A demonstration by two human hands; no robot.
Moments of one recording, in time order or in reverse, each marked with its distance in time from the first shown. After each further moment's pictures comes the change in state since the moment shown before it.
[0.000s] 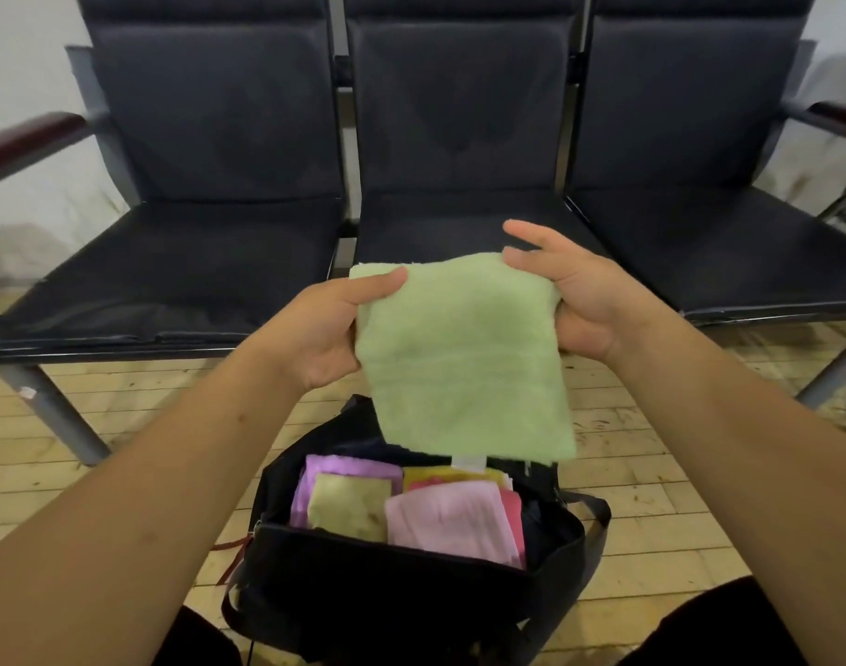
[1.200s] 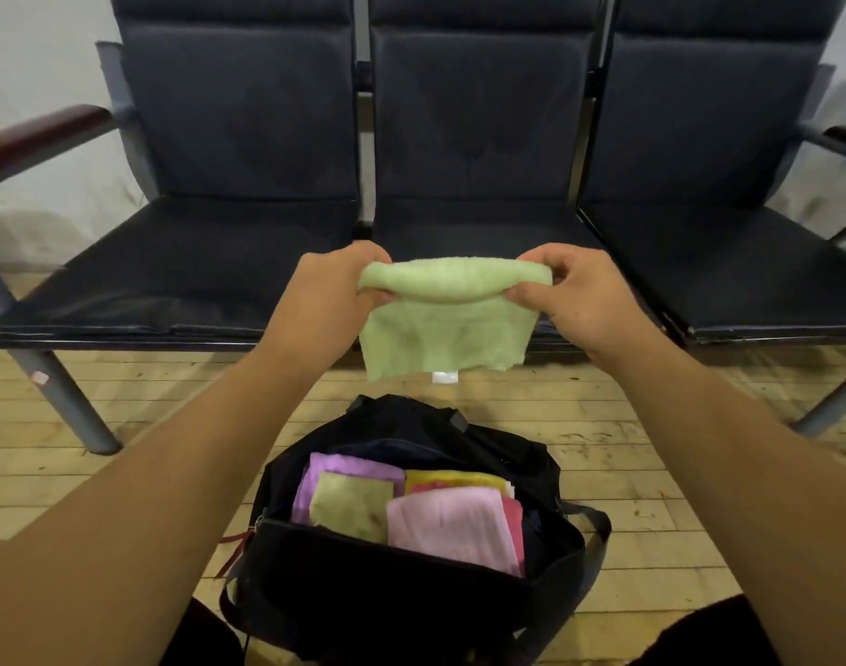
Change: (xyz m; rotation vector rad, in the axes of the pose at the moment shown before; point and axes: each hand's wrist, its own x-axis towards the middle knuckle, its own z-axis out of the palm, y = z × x) left_hand 0.015 -0.001 -0.027 1.209 0.432 0.648; right_hand 0.009 0.010 -0.004 -0.894 0.210 -0.337
